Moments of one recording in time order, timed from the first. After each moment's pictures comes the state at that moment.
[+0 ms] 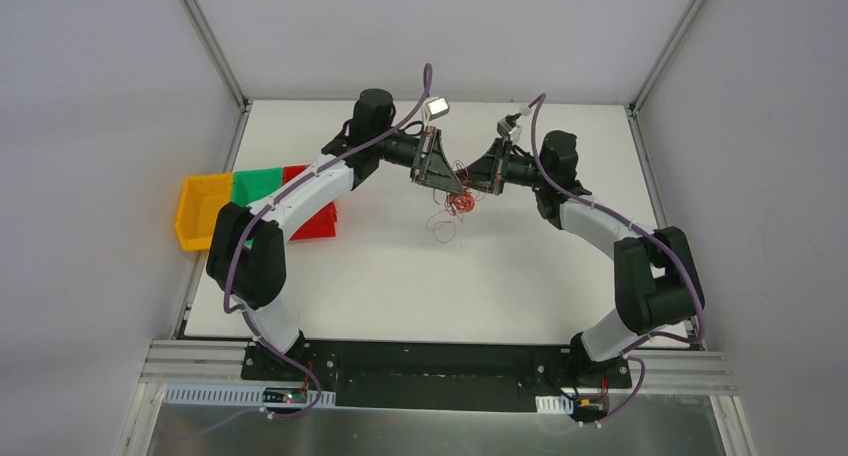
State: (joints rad) left arm -0.50 1.72 1.38 0.03 1.23 -0.85; right arm 0.32 1.58 0.93 0.60 -1.04 1.29
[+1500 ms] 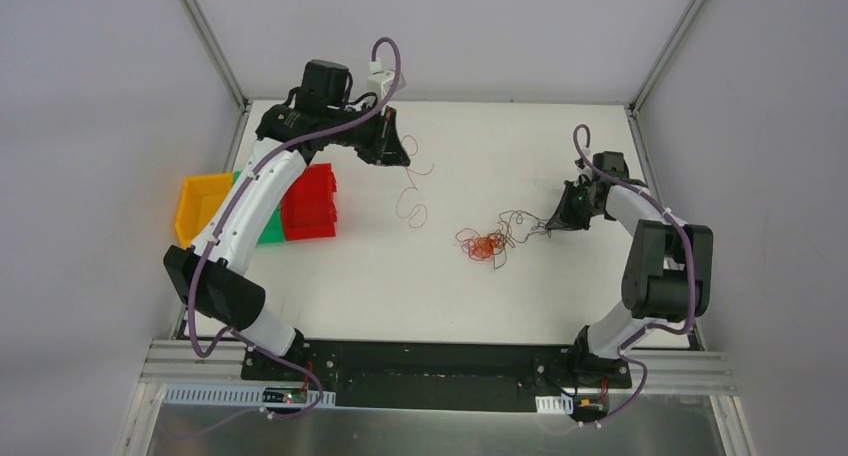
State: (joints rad) left arm -0.40 1.55 1.74 -0.82 0.67 -0.07; right arm -0.08 1.64 0.99 -0.53 -0.33 0.21
